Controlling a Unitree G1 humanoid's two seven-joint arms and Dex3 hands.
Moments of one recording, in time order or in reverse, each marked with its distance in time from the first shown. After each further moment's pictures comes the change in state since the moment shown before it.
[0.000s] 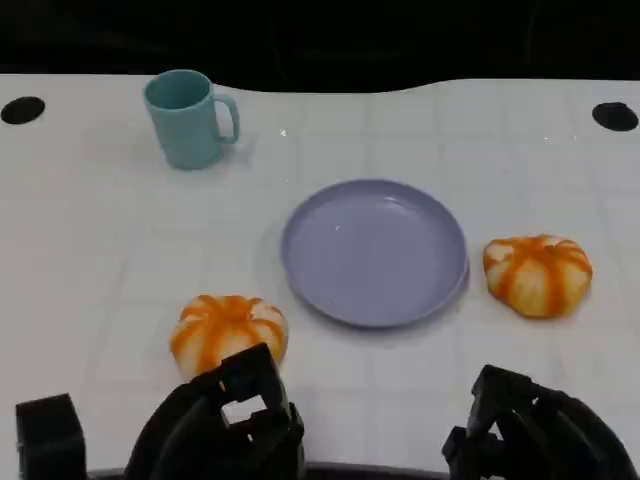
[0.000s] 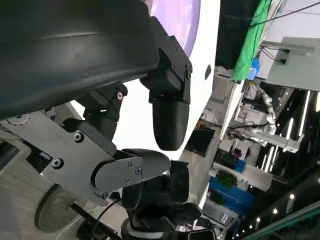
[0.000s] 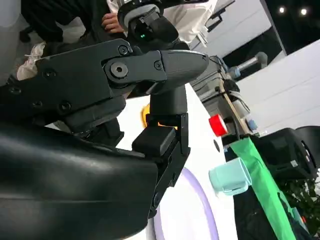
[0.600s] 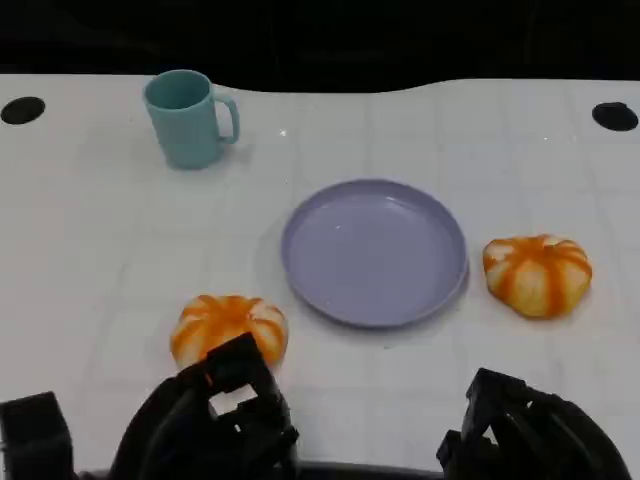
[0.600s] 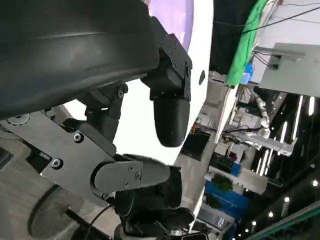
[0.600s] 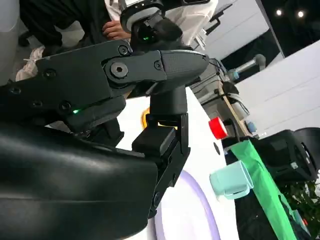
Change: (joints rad) left arm 0.000 0.014 0.022 -0.035 0.027 -0.031 0.029; right arm 0.007 0.010 0.010 -0.003 -0.003 -0.005 0.000
